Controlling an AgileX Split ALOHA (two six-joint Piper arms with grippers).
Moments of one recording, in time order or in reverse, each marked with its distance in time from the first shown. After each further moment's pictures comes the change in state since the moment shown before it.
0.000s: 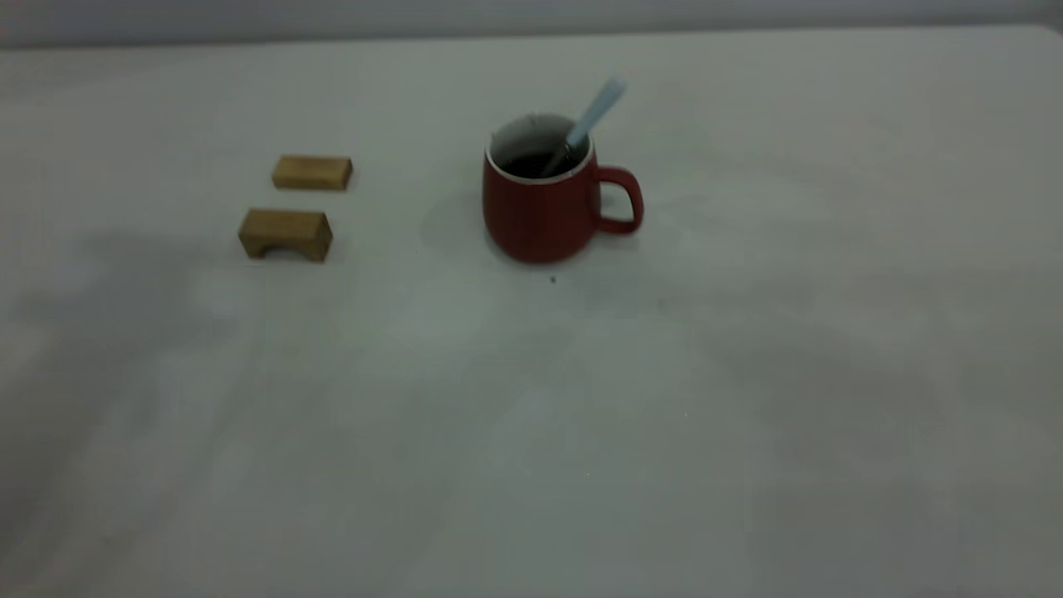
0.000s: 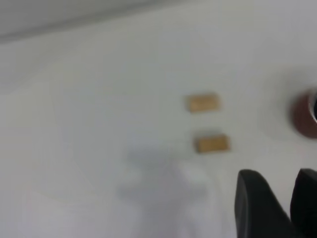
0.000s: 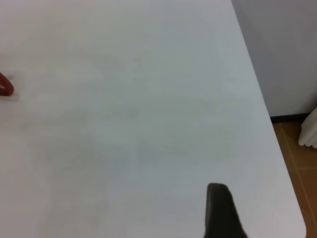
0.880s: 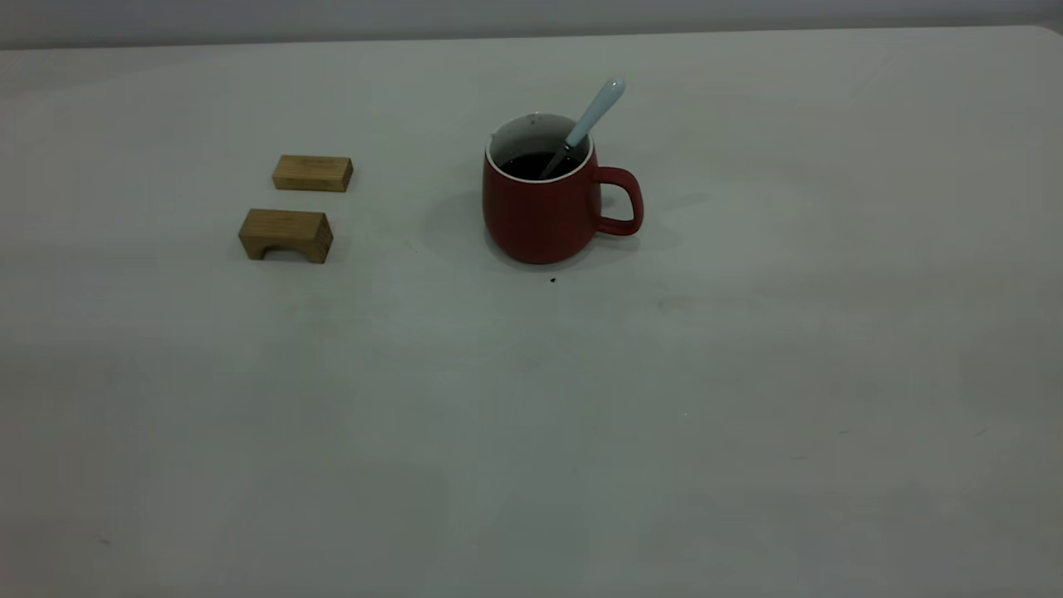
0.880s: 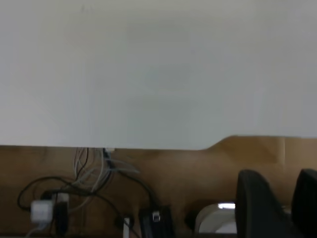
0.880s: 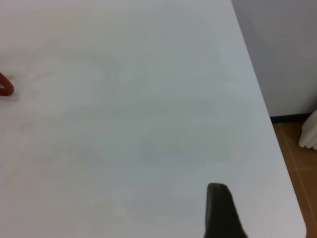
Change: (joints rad) left arm 0.218 -1.076 1.190 -0.091 -0.028 -0.016; right arm 0.000 0.000 0.000 0.000 0.000 0.000
